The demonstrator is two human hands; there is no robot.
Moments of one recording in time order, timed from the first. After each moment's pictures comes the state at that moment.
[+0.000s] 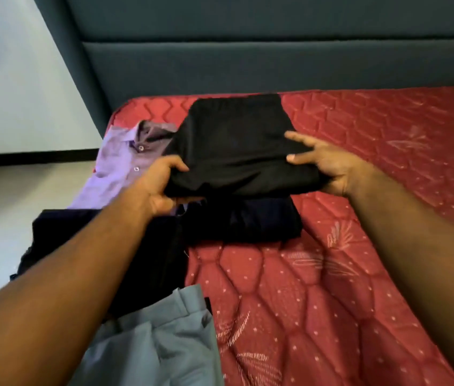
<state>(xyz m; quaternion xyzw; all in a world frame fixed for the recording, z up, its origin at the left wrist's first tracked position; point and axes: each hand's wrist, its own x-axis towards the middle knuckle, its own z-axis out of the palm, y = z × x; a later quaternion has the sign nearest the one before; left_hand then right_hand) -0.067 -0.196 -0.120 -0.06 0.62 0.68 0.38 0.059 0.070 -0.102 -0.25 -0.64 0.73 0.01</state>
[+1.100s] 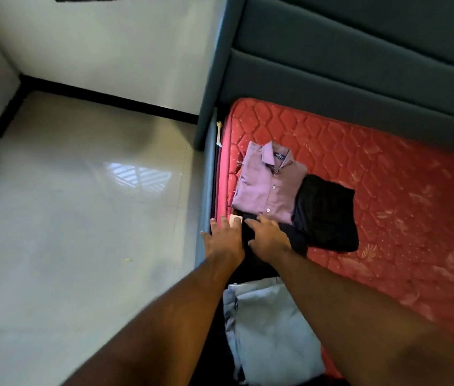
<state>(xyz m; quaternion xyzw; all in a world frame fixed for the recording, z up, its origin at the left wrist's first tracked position) -0.091 -0.532 -0.014 0.20 0.92 0.15 0.32 -0.063 -0.423 0.020 -0.19 -0.94 0.08 -0.28</state>
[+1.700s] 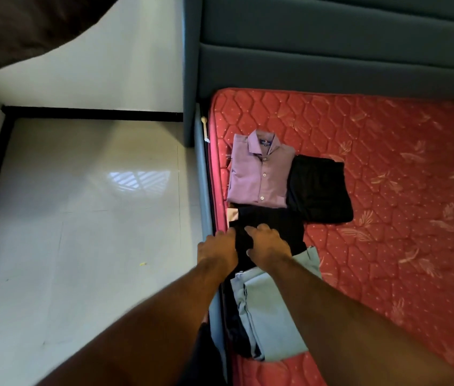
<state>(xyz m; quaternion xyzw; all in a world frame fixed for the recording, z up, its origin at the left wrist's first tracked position) -0.085 -0.564 0.037 0.27 0.89 0.09 0.35 -0.031 -0.456 0.073 -0.27 -0.91 0.12 -0.31</state>
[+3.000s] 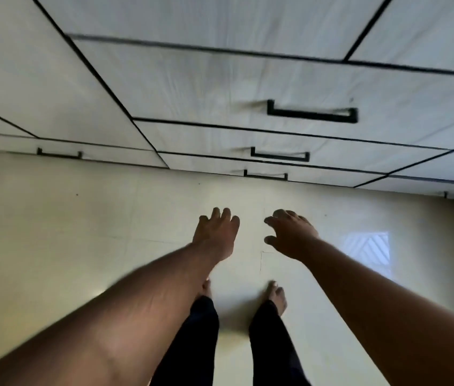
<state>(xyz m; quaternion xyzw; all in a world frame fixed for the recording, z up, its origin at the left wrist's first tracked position) 0.052 -1.384 -0.194 -0.40 0.85 0.18 0.27 -0.124 -1.333 -0.165 0.61 -0.70 -0.17 -0.34</state>
